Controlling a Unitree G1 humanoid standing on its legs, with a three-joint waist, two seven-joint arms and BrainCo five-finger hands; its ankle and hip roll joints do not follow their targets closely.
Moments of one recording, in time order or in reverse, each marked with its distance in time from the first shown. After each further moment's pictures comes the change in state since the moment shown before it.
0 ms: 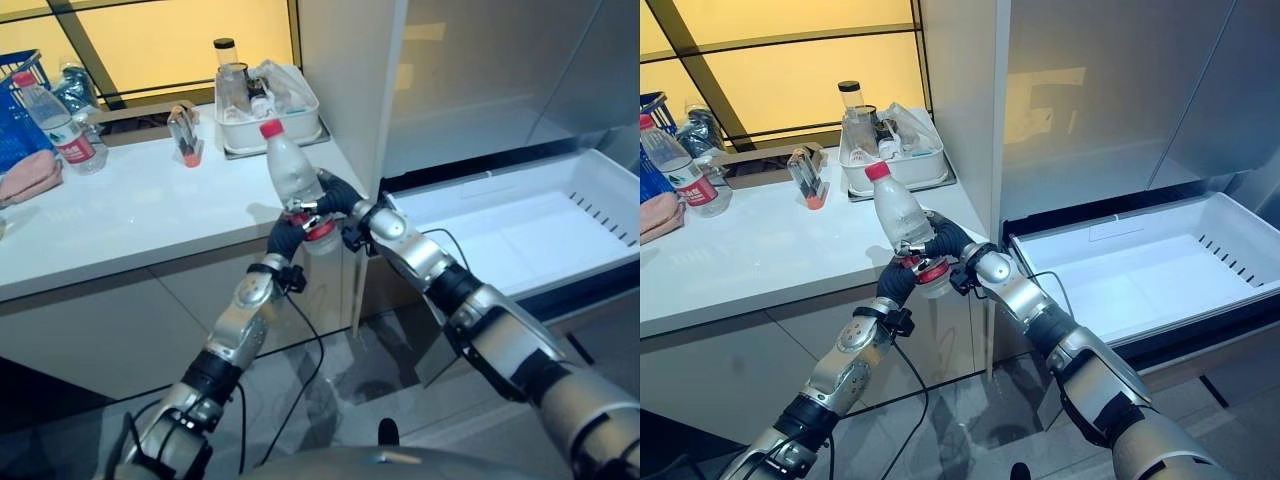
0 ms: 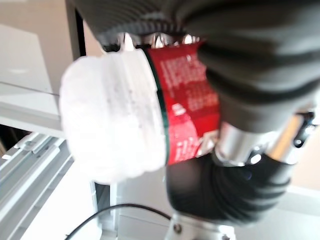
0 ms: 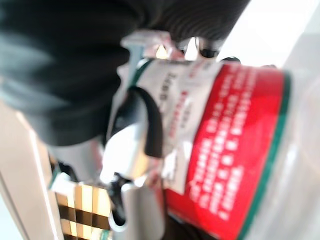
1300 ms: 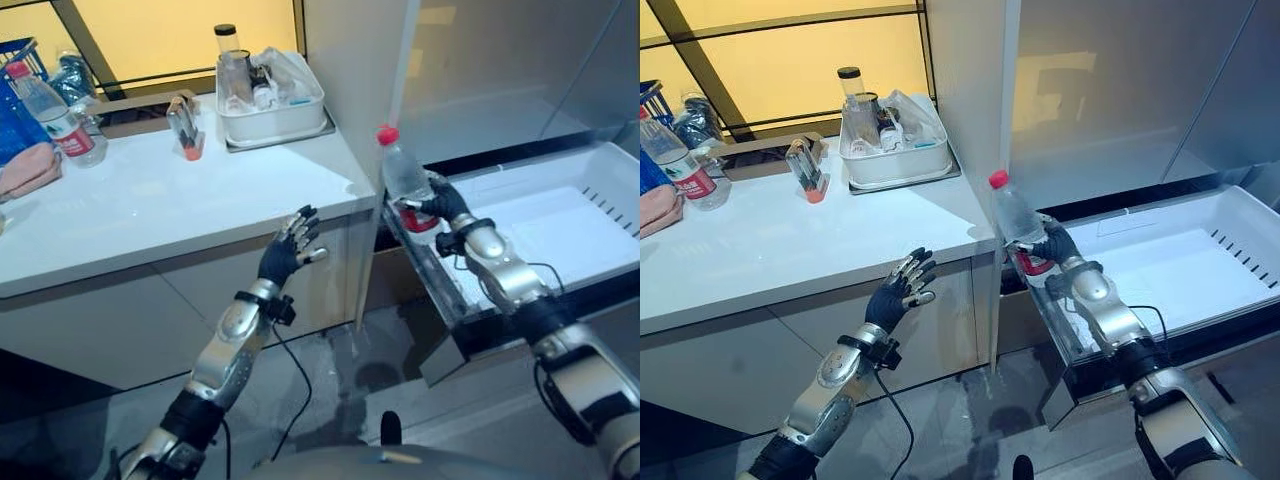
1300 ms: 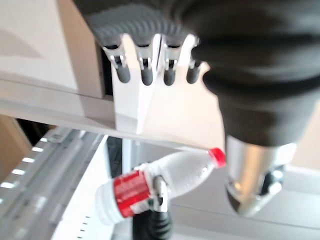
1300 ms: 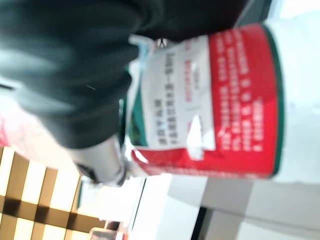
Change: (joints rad) left arm 0.241 0.063 0.030 -0.176 0.089 -0.040 -0.135; right arm 0.313 -0.358 -0.328 -0.131 0.072 -0.020 -0.119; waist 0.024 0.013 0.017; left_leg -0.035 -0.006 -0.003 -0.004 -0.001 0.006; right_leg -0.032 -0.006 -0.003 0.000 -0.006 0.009
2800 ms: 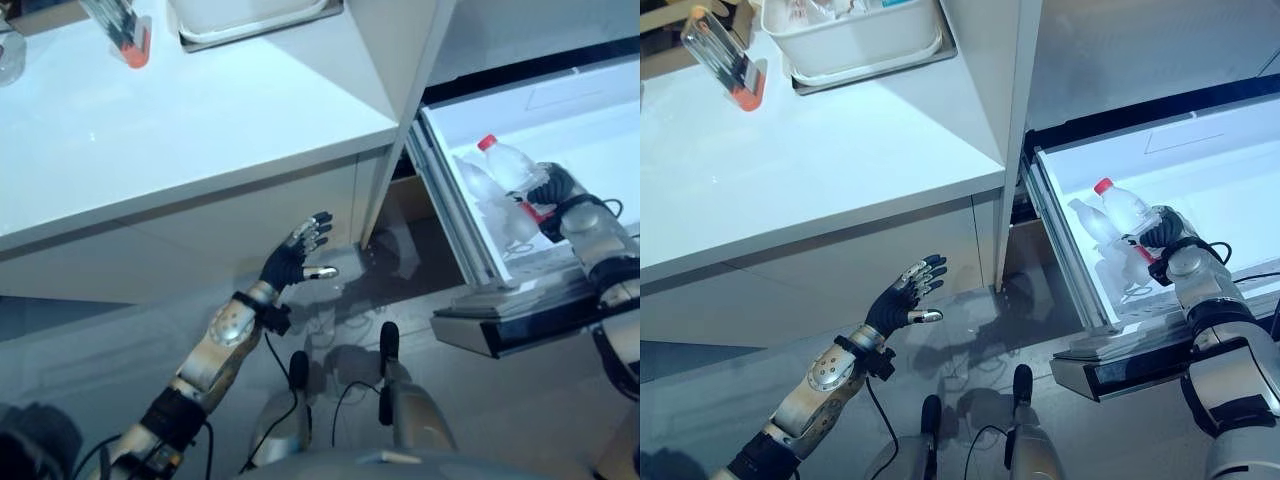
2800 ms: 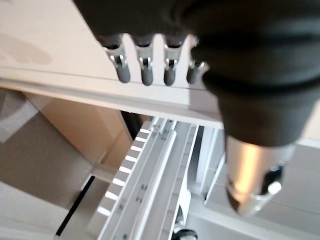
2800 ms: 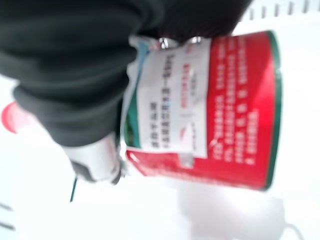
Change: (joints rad) left arm -0.103 0.130 -0.096 -0.046 0.080 -0.041 -0.034; right arm -0.391 -0.206 0.221 0.752 -0.588 0.045 -0.057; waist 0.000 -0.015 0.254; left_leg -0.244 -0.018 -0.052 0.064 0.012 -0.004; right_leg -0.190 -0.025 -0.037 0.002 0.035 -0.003
